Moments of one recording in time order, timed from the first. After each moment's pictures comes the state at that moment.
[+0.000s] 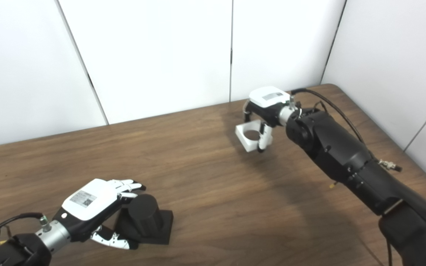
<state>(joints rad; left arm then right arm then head) -0.35 0.52 -0.60 -0.07 0.82 -0.22 -0.30 -0.55 -0.72 0.37 0.05 -0.81 0.19 0.43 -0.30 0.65</state>
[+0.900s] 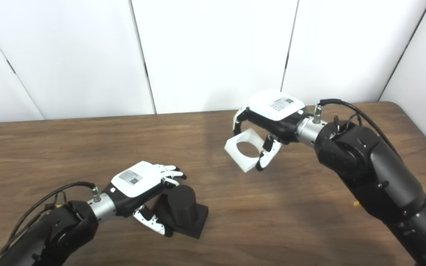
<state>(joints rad) -0.38 0.45 -0.58 -0.02 0.82 -0.19 -0.33 -0.51 -0.65 0.30 -0.35 -0.67 0.05 0.60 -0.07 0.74</state>
